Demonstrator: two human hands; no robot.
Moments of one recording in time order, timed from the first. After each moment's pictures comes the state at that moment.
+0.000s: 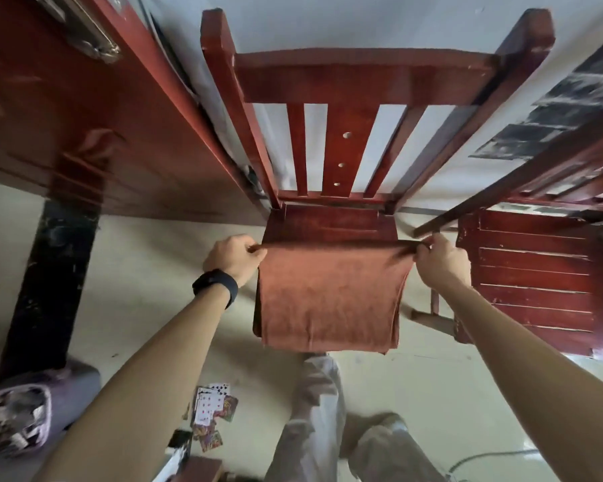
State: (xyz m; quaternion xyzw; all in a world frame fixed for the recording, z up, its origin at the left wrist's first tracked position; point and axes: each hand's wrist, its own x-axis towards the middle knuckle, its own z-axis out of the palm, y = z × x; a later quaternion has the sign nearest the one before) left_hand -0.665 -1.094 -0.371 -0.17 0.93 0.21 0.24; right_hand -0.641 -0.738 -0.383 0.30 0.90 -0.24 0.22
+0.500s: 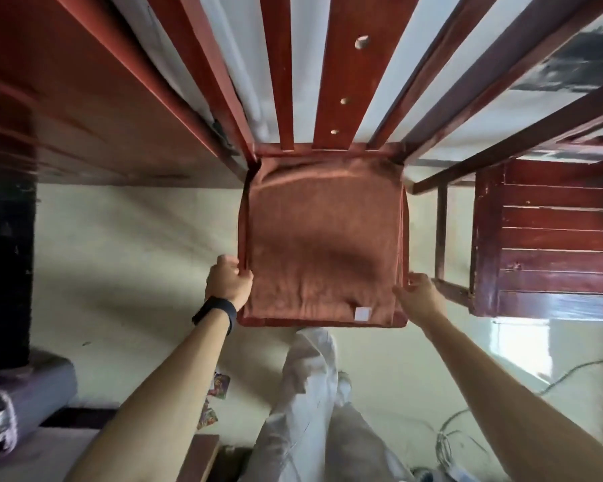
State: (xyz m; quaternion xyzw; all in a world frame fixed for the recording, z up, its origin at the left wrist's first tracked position) left_hand -0.617 -1.102 -0.542 -0.30 0.86 0.28 0.31; right_hand -0.555 -0.766 -0.521 0.43 0.78 -0.30 0.34
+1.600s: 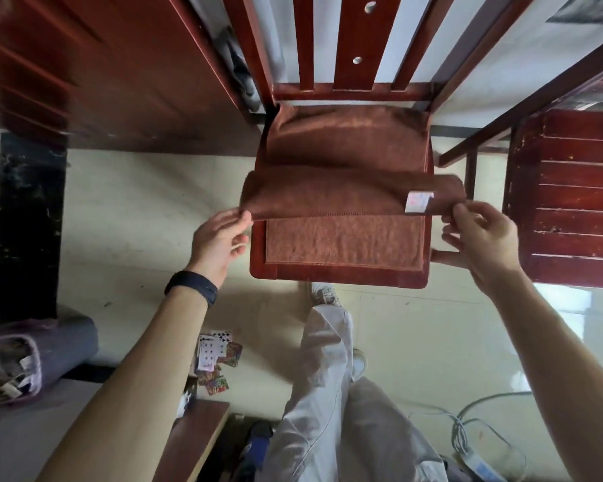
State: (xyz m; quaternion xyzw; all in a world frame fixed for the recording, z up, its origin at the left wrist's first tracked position) left_hand -0.569 -1.124 -0.496 -0.40 0.62 0.65 0.20; right_hand -0.541 -0.743 -0.483 0.42 0.70 -0.57 0.12
